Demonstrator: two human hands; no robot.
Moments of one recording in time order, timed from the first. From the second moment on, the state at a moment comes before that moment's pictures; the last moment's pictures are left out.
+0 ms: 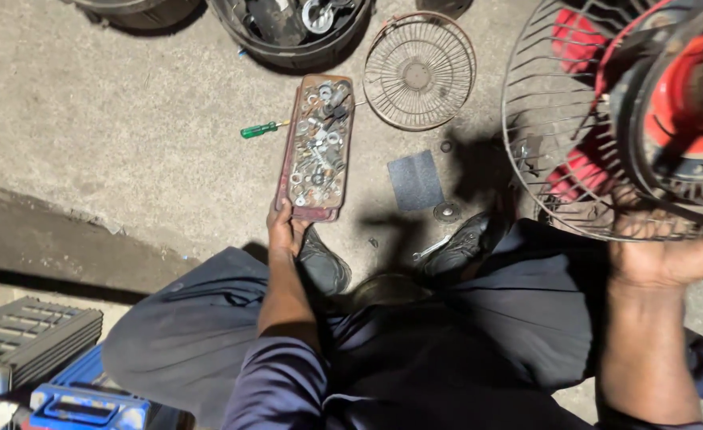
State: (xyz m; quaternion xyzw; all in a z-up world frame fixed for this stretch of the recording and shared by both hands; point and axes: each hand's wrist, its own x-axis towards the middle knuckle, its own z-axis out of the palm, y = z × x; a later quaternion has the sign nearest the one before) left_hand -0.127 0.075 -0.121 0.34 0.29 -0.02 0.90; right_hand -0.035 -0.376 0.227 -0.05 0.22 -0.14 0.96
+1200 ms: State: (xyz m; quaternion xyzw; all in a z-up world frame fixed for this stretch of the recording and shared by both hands) left_hand -0.100 -0.061 -0.214 0.94 0.17 -0.06 0.30; right_hand -0.112 -0.445 0.212 -0.03 0.26 -0.19 0.94
